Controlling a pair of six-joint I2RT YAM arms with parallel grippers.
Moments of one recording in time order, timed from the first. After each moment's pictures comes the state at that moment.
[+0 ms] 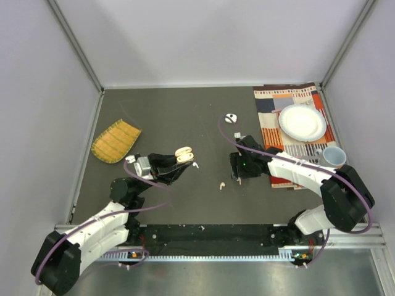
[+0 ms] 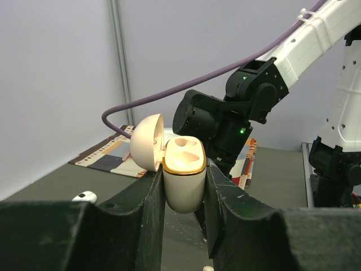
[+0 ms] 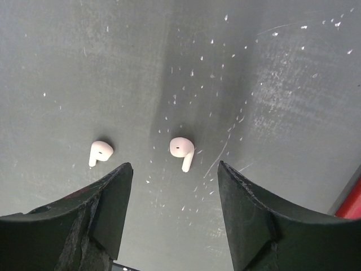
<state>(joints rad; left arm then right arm) -0.54 0.79 0.17 1.21 0.58 -0.29 0.68 1.42 0.82 -0.49 0.06 0.49</state>
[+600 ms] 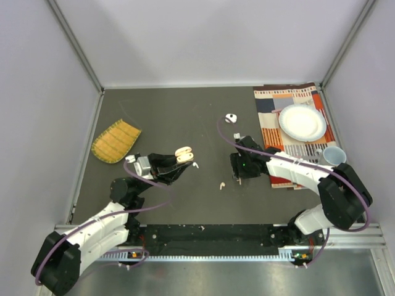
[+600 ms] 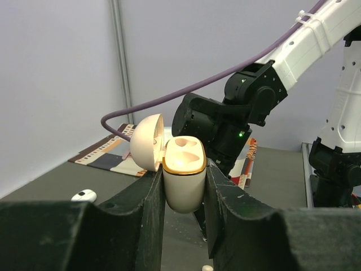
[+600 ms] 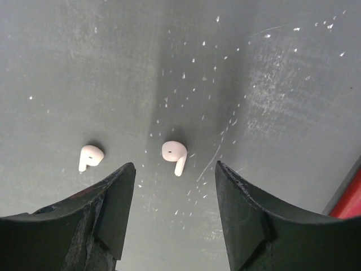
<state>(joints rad) -0.54 0.79 0.17 1.20 0.57 -0.29 0.68 1.44 0.83 -0.49 0.08 0.48</state>
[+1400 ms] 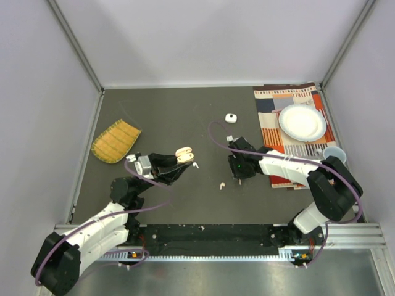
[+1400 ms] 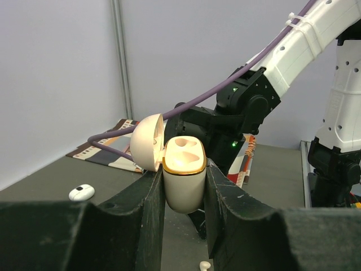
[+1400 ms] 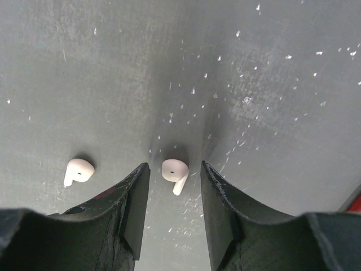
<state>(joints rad) -0.54 0.78 0.17 1.17 0.57 -0.29 0.71 1.54 0.85 -0.46 0.11 0.40</state>
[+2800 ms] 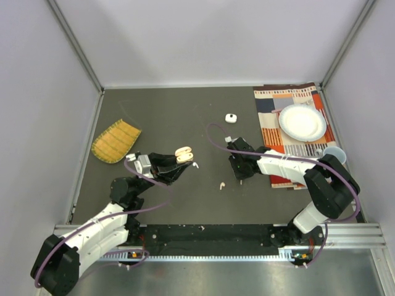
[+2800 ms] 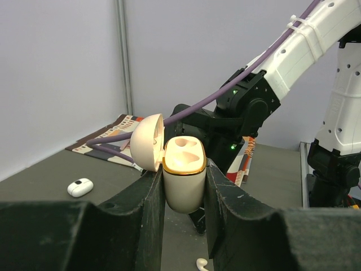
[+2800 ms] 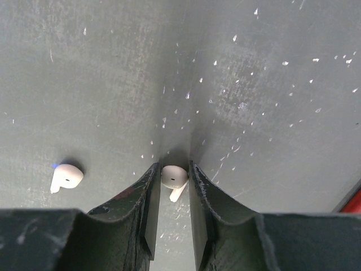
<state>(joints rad) -0.54 0.76 0.17 1.13 0.55 -0.31 0.72 1.57 0.86 -0.46 0.14 0.37</state>
